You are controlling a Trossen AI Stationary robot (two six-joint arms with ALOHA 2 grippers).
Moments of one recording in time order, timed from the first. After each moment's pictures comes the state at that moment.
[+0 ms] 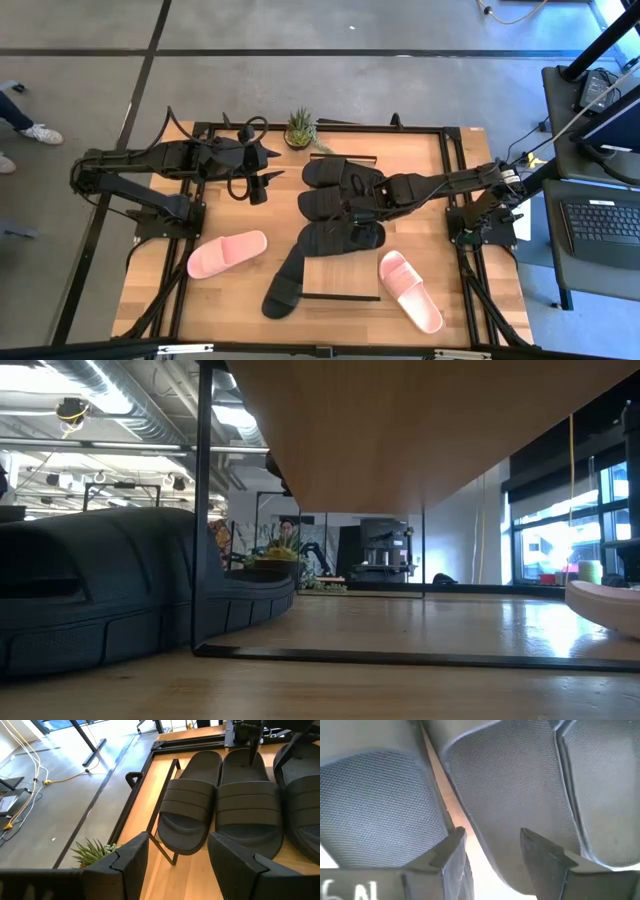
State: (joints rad) left arm 0.03 1.09 1.21 -0.67 -0.38 0.09; right arm 0.19 1.74 1.68 -1.30 0.26 0.47
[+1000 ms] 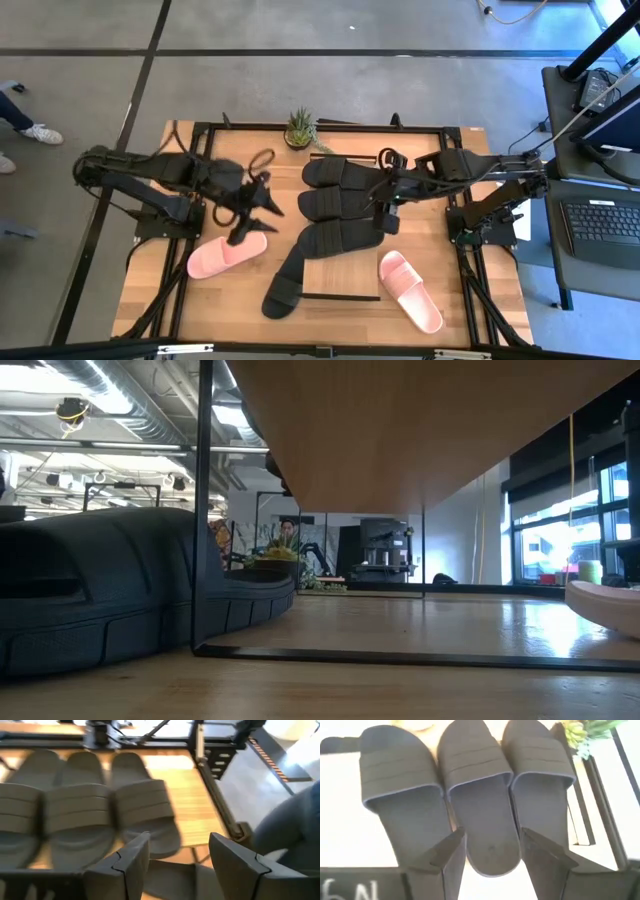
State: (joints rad) left arm -0.16 1.11 1.21 -0.66 0.13 -0.12; right arm 0.19 1.54 1.78 -1.29 0.29 0.27
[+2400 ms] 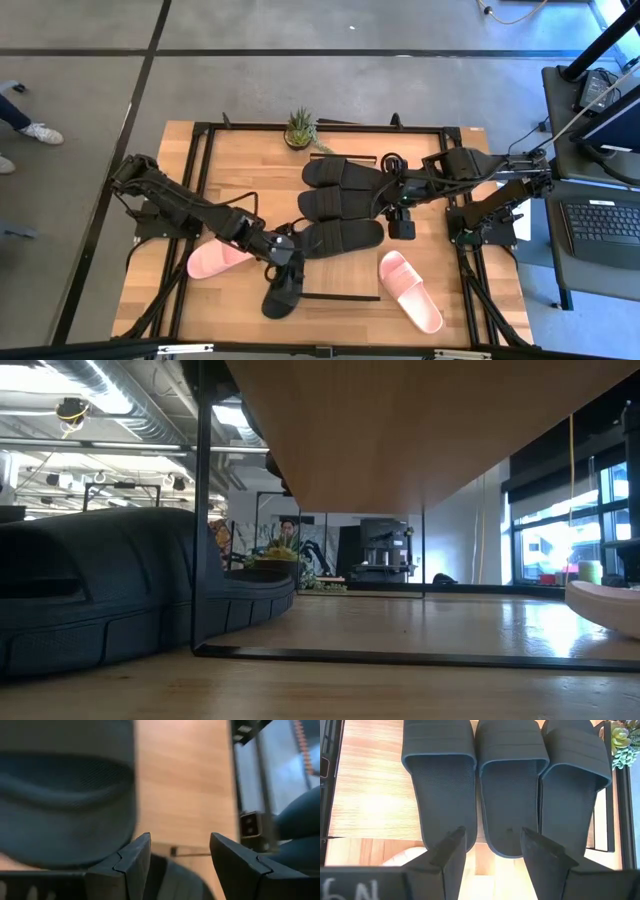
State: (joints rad) left arm -0.40 1.54 1.21 -0.48 -0.07 -0.55; right arm 0.20 1.51 1.78 -1.35 0.16 0.12
